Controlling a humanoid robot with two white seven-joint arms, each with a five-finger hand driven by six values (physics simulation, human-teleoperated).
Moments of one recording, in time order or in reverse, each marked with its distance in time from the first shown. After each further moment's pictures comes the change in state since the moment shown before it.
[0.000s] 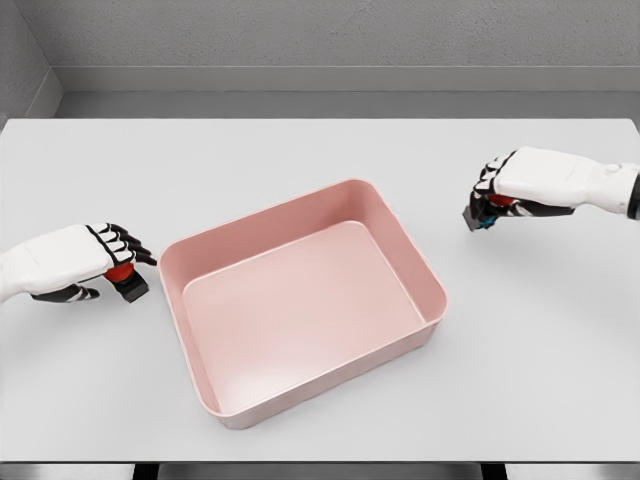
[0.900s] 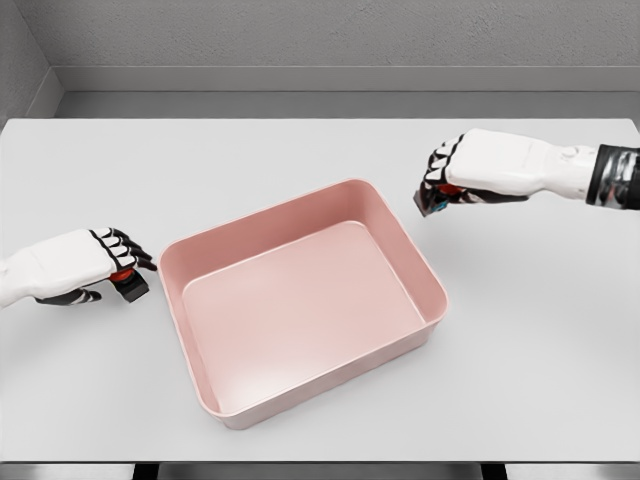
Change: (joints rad) left arm 0.003 -0.021 -0.002 0.010 -0.046 0.001 0.002; right arm -0.063 0.074 0.003 -0.103 0.000 0.000 0.000
